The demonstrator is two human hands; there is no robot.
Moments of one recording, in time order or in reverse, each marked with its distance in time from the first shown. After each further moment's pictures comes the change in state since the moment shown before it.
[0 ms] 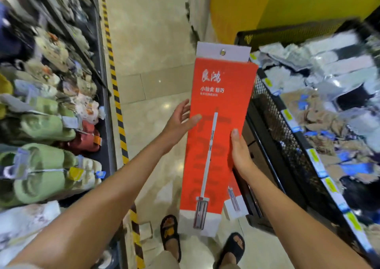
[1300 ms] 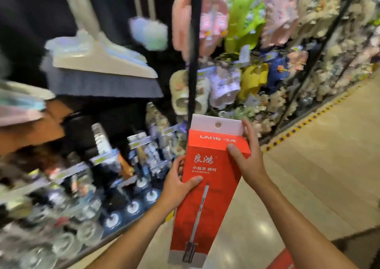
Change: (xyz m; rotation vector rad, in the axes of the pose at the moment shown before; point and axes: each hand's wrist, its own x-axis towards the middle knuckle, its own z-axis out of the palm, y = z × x) left_hand -0.513 -0.054 0.207 -0.223 1.460 0.270; right_hand -0.327 -0.142 0.039 0.053 -1.259 -0.849
